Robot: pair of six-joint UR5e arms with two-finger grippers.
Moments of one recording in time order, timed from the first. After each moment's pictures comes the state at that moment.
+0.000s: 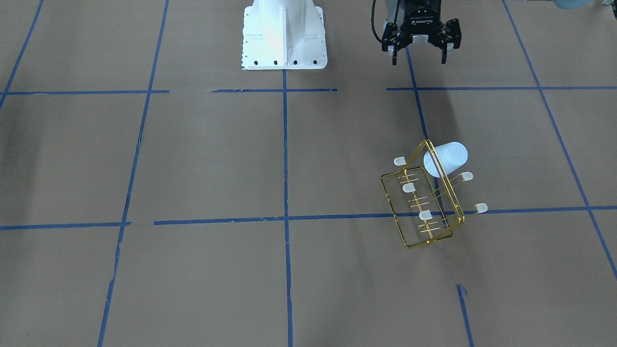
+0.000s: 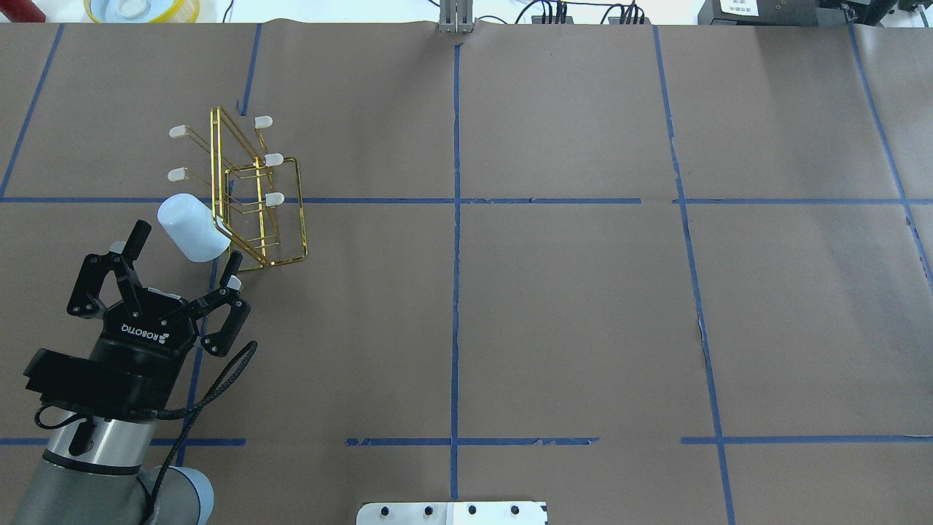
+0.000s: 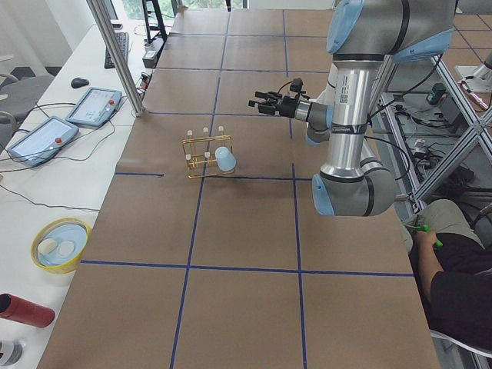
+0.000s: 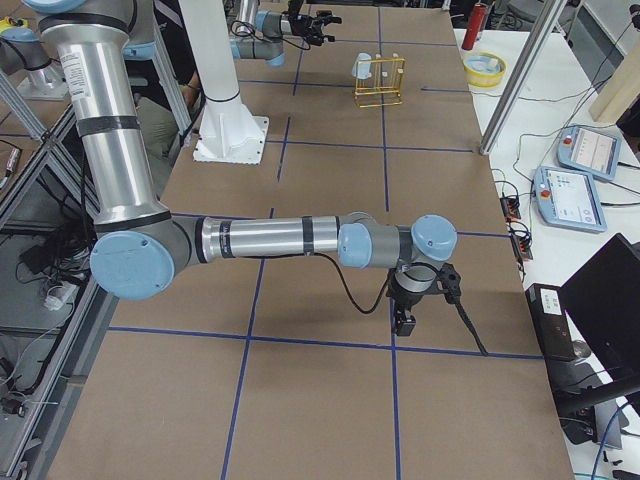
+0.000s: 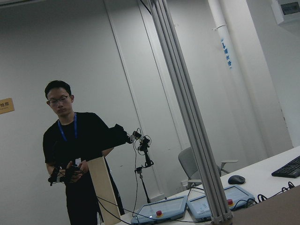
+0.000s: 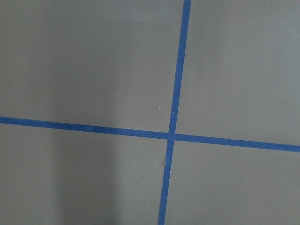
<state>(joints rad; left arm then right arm) -0.03 -1.79 -1.85 -3.63 -0.29 0.47 1.49 -1.37 1.46 -1.67 2.30 -0.04</state>
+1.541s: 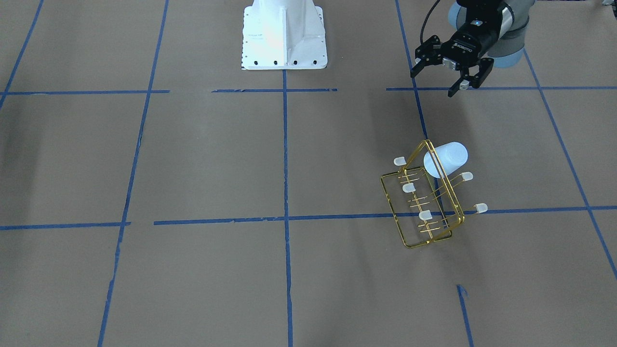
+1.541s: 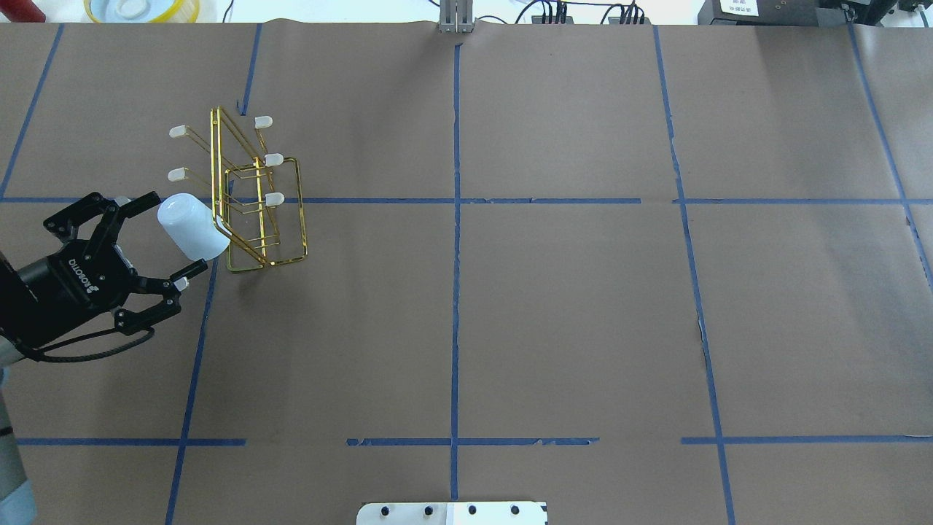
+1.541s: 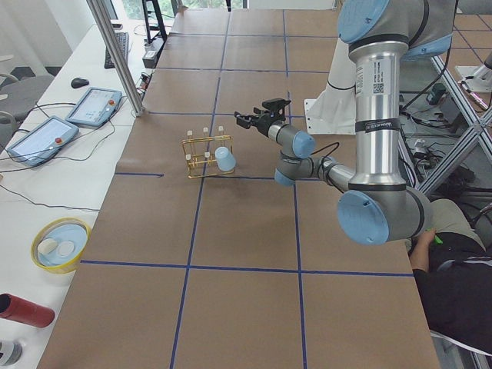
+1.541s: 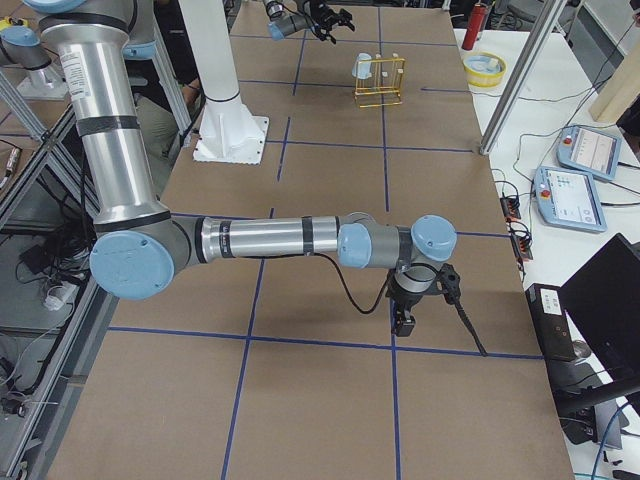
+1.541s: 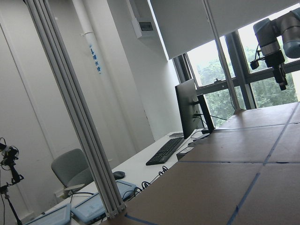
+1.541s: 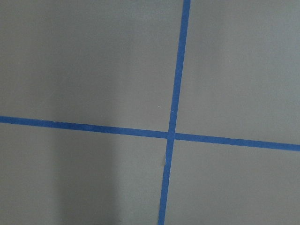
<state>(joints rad) -0.52 -1.46 -1.84 -3.36 -1.35 -0.19 1.49 -1.38 1.46 -1.67 2.30 -0.04</state>
